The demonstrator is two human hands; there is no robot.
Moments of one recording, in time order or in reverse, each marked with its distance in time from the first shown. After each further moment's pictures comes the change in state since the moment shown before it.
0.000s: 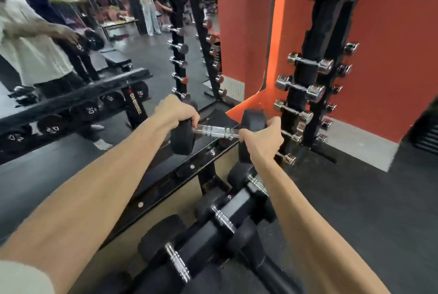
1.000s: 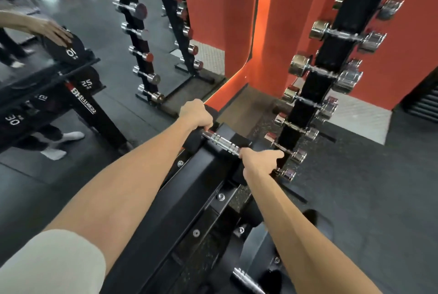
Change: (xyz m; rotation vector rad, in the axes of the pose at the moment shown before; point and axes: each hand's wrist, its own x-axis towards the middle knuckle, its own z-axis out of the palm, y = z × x) left_hand 0.374 0.031 0.152 0.408 -0.299 0.220; right_hand 0.216 0.112 0.257 -0.004 0.234 0.683
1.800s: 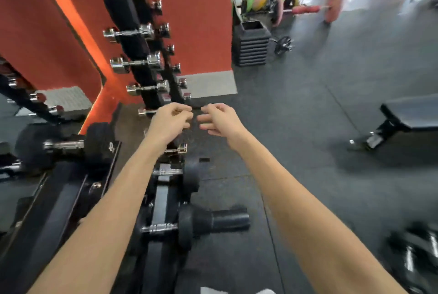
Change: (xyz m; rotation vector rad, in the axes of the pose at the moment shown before) left_hand -0.394 0.195 0.137 -0.584 -0.322 0.632; right_hand -0.107 0.053 -0.447 0.209 -0.187 -0.304
